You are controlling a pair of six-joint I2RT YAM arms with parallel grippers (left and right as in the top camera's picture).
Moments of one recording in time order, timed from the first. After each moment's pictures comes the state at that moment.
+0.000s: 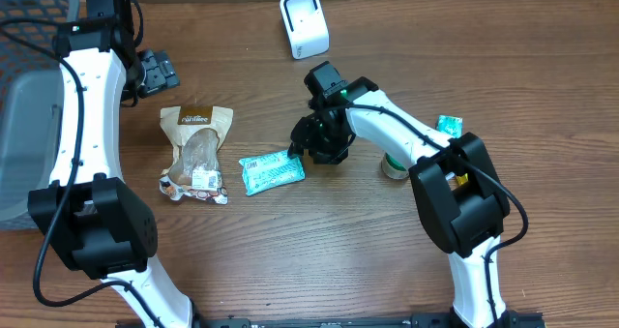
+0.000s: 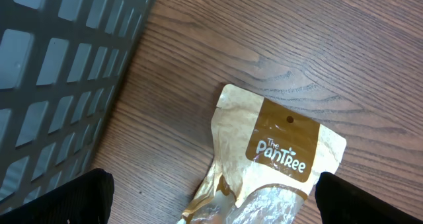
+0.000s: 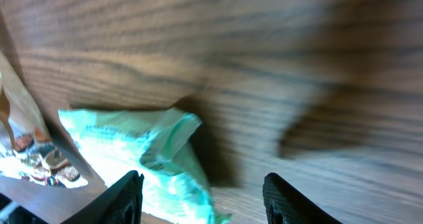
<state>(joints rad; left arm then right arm) 0.14 1.97 1.89 -1.19 -0.15 -0.32 0.56 2.18 1.63 -0.85 -0.42 0.65</state>
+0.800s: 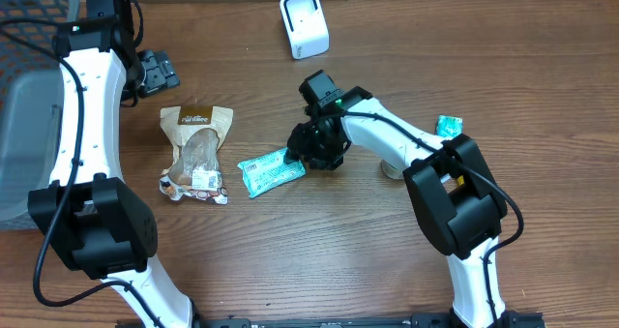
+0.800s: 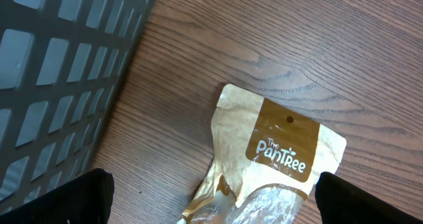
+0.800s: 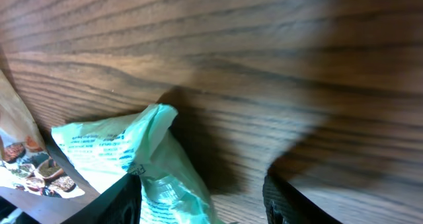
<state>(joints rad) 0.14 1.97 1.89 -1.19 -0.15 -0.32 0.57 2.18 1.57 -0.77 -0.42 0.69</state>
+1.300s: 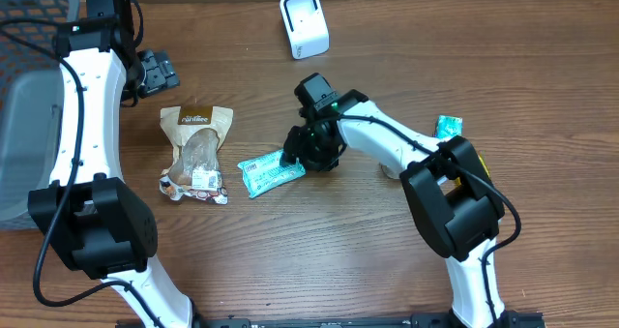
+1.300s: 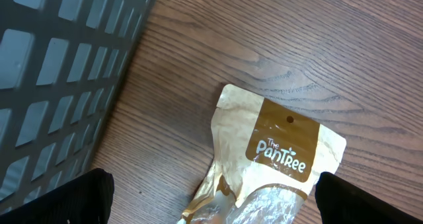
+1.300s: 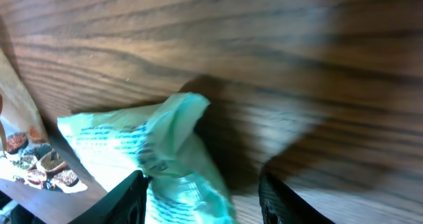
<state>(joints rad) 0.14 1.97 1.89 -1.19 -0.15 -0.32 0.60 2.18 1.57 -0.74 -0.43 0.69</state>
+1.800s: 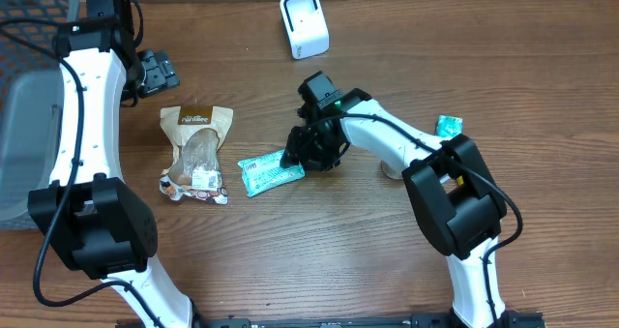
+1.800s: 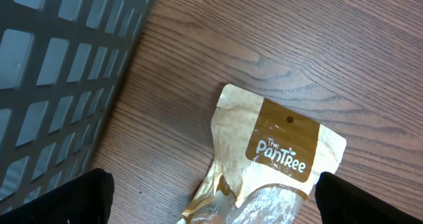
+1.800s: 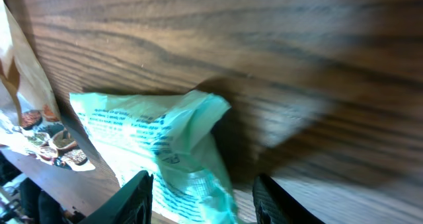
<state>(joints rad) 0.14 1.97 1.89 -1.19 -0.15 -0.32 0.57 2.18 1.56 -0.75 -0.51 0.61</state>
